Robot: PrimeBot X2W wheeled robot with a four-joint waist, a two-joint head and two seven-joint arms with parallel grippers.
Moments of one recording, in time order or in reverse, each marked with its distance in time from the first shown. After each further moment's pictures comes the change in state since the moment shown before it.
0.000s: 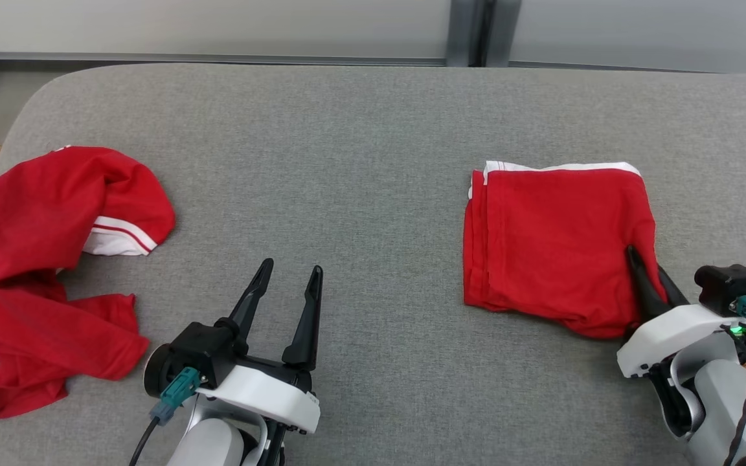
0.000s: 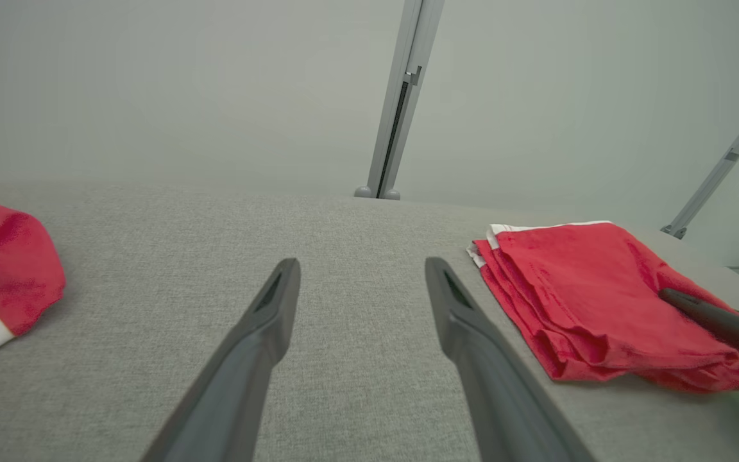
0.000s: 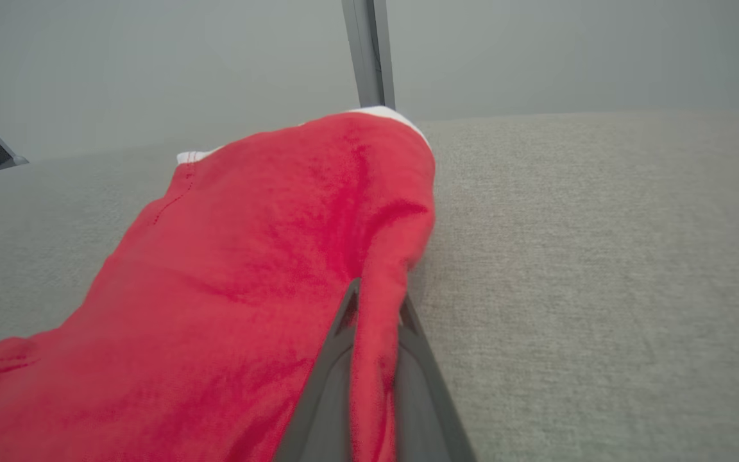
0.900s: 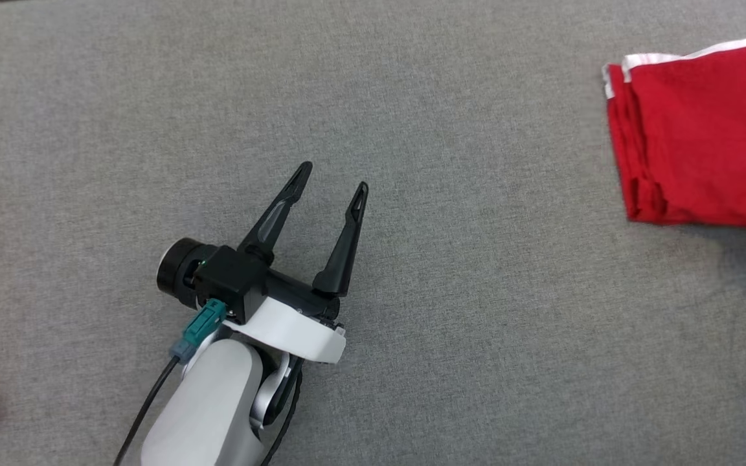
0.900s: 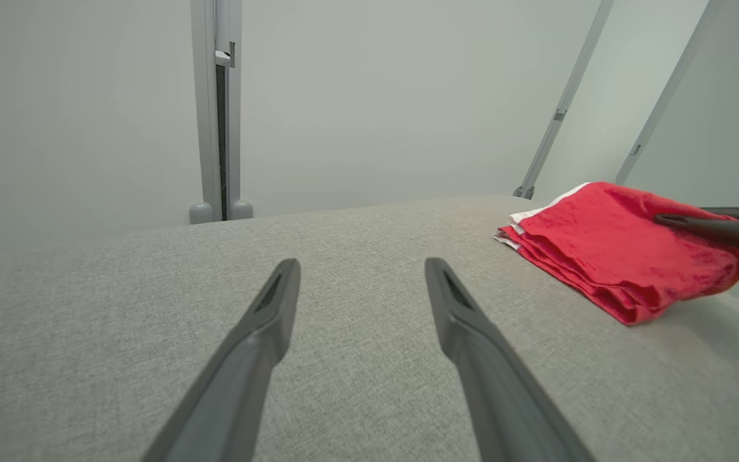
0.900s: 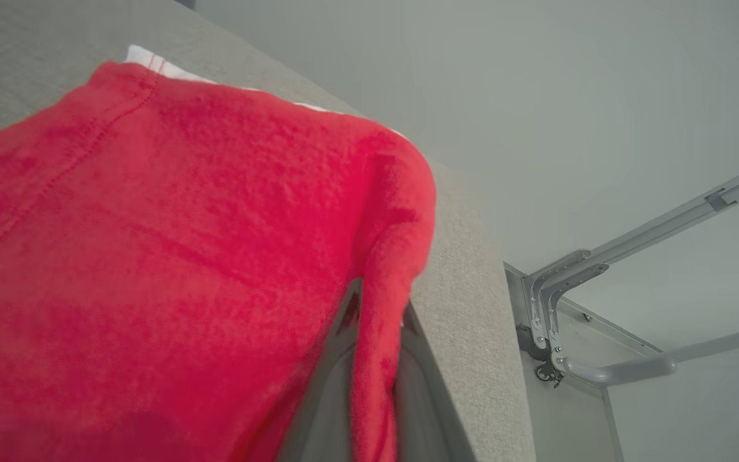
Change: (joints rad) left arm -0.194 0.000 -0.059 -0.056 0.102 -0.043 0.000; right arm -0.312 -0.467 0.281 0.080 -0.120 0.000 -0.026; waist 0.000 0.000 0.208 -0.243
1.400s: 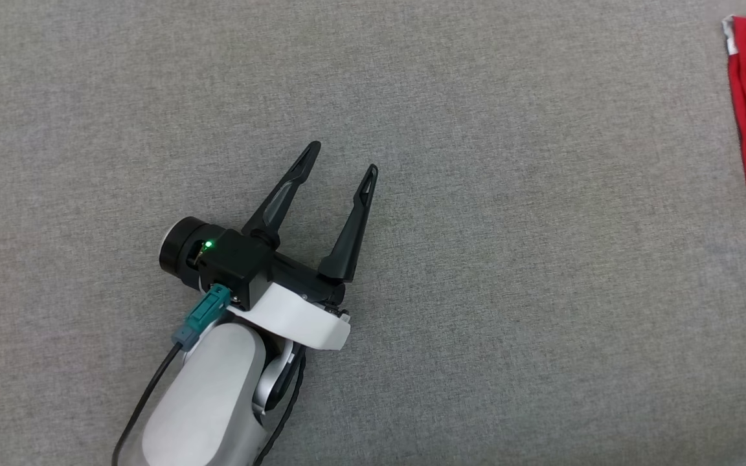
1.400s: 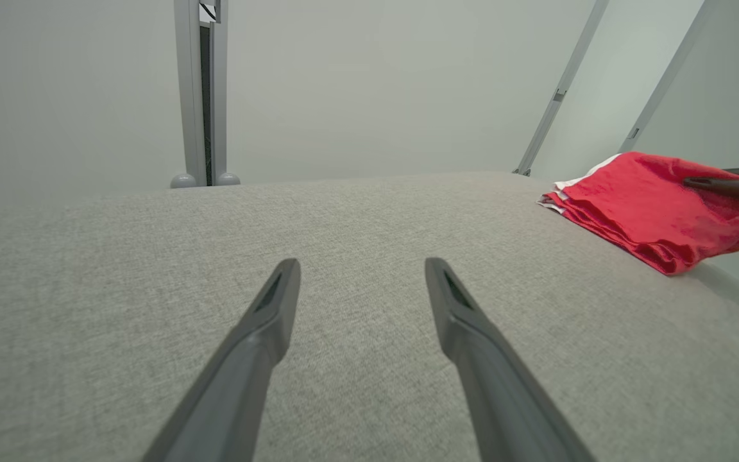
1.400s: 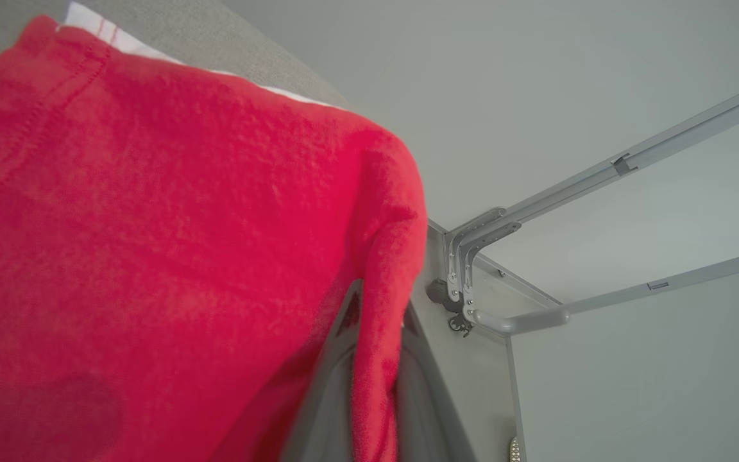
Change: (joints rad) left arm -0.052 0.000 -0.011 0.001 0.012 -0.013 0.000; right arm -0.130 -0.112 -0.053 0.171 -0.079 0.000 -0.019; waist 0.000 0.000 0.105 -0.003
